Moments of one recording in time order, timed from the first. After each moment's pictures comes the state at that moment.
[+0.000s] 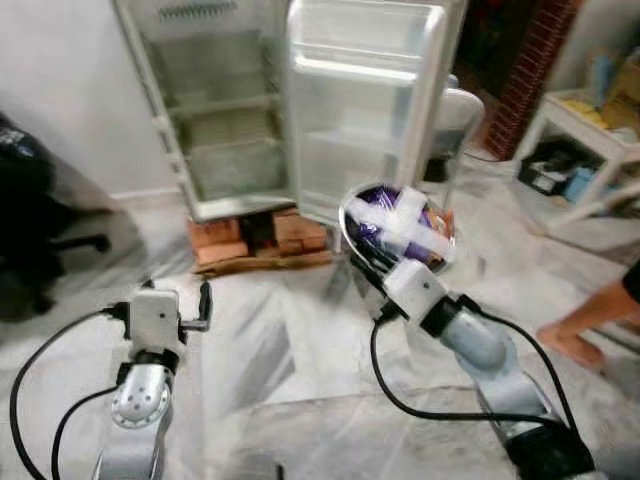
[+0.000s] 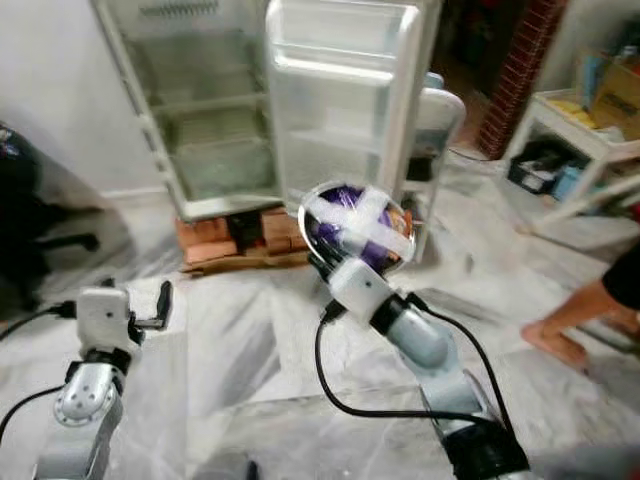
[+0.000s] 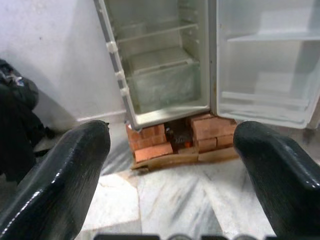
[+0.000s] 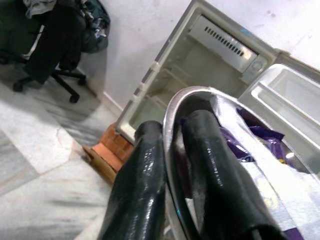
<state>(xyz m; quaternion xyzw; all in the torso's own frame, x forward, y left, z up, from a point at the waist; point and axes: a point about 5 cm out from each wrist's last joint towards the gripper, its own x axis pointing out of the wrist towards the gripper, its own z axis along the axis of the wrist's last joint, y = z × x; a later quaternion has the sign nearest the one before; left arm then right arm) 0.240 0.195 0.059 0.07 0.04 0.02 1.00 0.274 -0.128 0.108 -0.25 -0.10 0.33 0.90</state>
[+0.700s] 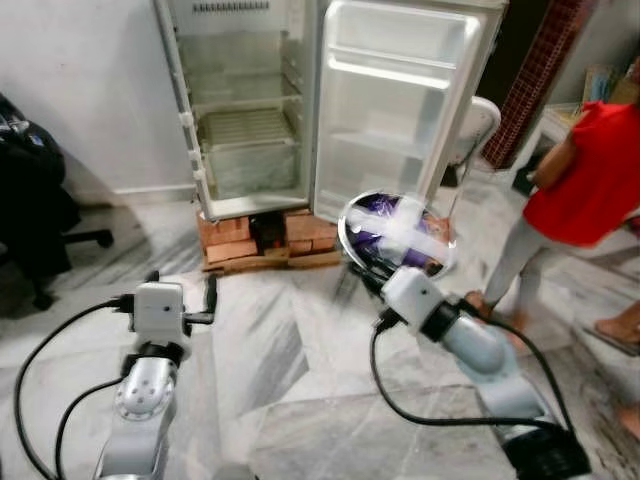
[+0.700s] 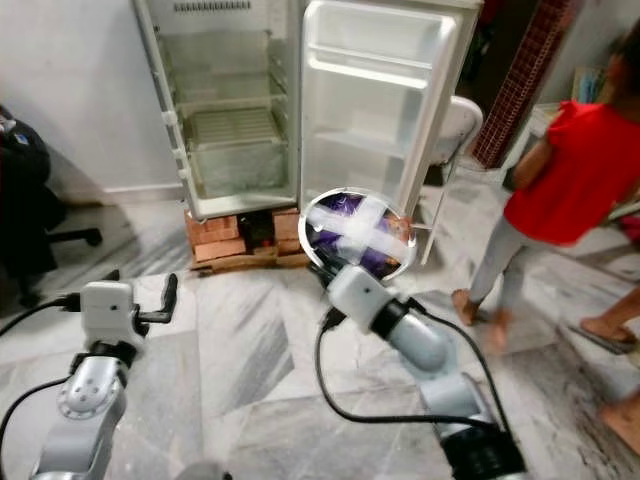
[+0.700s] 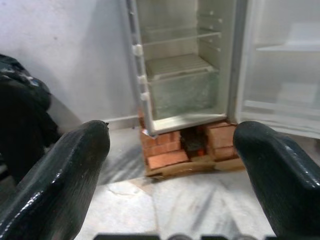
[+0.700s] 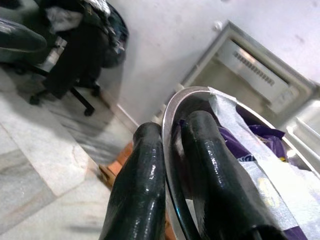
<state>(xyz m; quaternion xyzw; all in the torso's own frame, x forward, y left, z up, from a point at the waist) 0.242 0.202 0.063 0.07 0.03 0.03 1.00 0.267 -0.111 0.109 -0.25 -0.12 0.39 0.88</state>
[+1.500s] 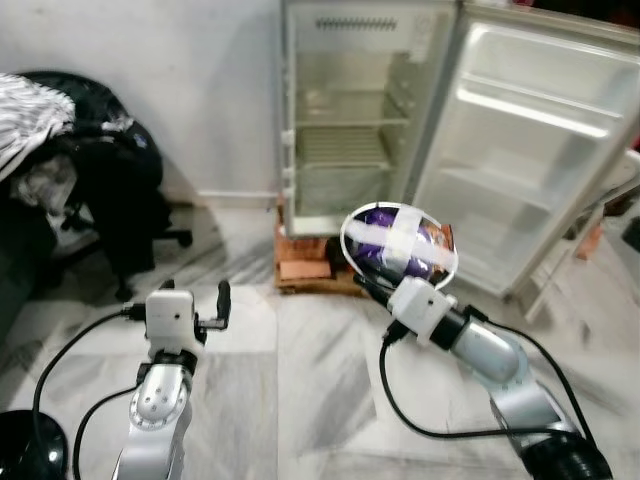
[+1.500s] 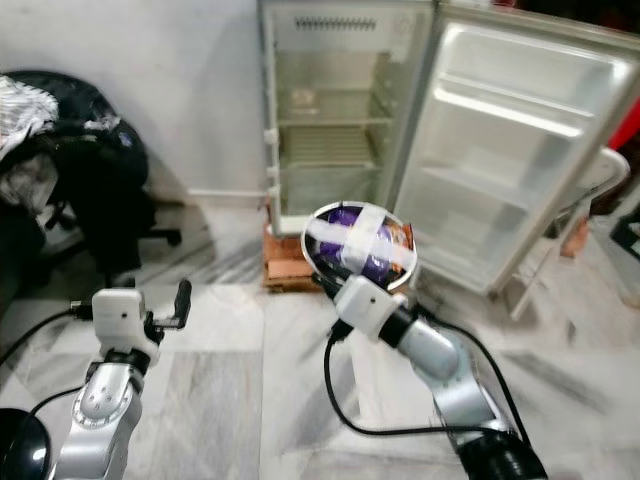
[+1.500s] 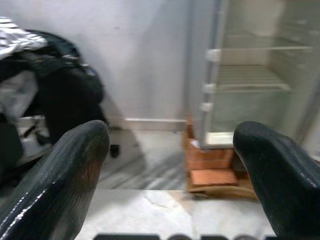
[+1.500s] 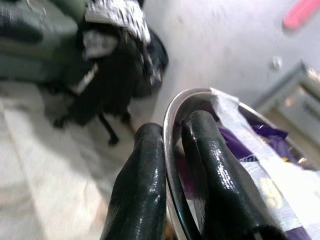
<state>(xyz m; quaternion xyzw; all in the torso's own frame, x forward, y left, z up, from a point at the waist) 0.243 0.184 0.063 0.04 0.02 0.01 1.00 0.269 -0.126 0.114 -0.27 -0.12 0.37 0.88</state>
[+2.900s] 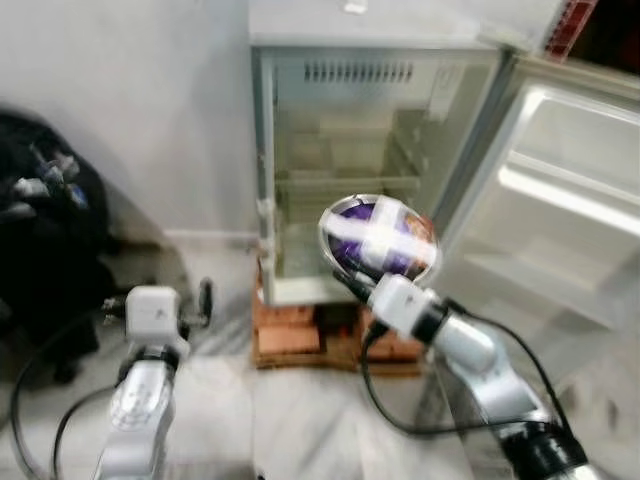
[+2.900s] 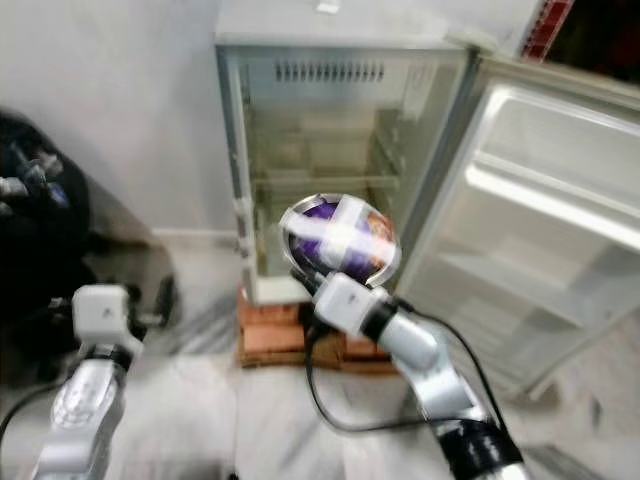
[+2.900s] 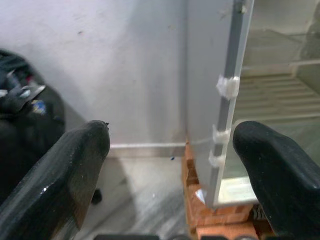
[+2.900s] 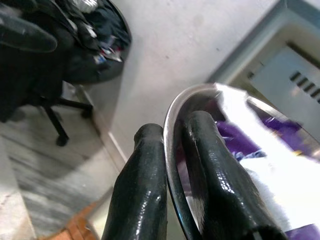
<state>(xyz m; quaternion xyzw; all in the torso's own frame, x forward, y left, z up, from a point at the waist) 0.240 0.197 0.058 0.05 0.04 0.03 1.00 0.268 -0.114 0.108 -0.28 -0.13 0.40 0.86</state>
